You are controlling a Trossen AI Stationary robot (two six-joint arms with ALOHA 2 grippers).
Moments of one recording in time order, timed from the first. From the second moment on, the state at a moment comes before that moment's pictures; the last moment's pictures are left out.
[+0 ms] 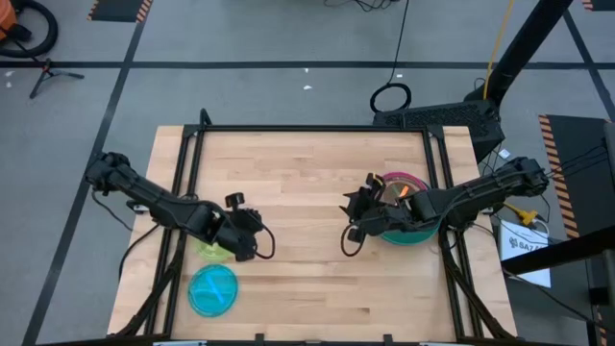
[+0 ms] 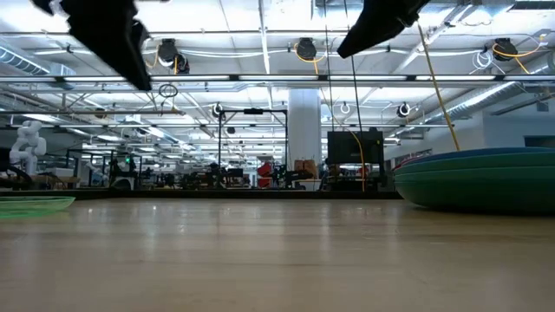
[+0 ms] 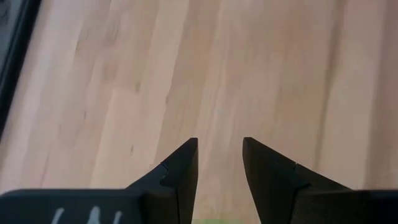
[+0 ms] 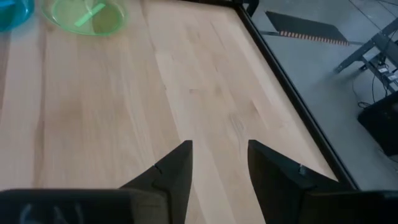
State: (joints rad) left arm -0.43 1.37 1.06 -0.92 -0.45 -0.49; right arm 0.28 1.34 1.04 -0.50 0.65 0.20
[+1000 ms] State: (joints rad) left arm -0.55 1.38 0.79 -1.05 -0.34 -1.25; right arm 0.28 1.34 1.04 -0.50 0.65 0.24
